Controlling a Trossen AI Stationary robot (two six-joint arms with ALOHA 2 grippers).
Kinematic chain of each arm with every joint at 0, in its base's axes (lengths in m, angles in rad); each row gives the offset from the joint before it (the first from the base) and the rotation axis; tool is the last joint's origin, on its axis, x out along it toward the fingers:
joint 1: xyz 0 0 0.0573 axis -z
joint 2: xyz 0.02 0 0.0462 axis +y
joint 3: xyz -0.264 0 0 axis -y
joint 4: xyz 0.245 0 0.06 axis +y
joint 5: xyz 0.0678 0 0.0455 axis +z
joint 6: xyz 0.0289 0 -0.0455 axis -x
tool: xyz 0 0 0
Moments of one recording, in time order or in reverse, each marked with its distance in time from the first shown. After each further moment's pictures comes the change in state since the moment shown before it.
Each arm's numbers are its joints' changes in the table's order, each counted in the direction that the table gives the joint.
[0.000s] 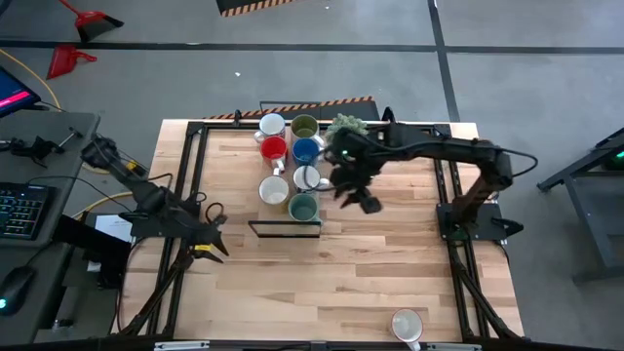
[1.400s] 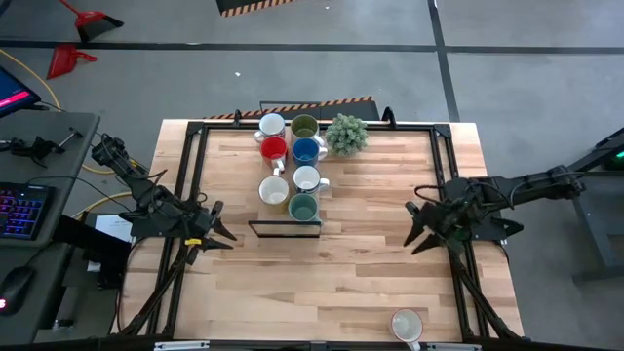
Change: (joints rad) left arm 0.076 -0.120 -0.040 -0.183 0.362 0.032; right arm -0.322 -1.201 -1.296 -0.847 0.023 -0.806
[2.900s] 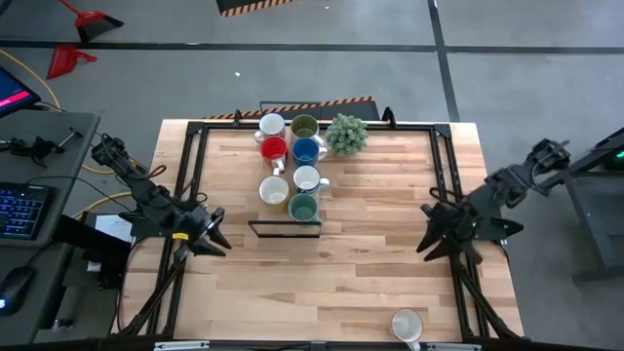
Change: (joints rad) left arm 0.000 0.000 0.000 -0.219 -0.139 0.177; right arm -0.402 0.183 0.392 0.297 -0.403 -0.320
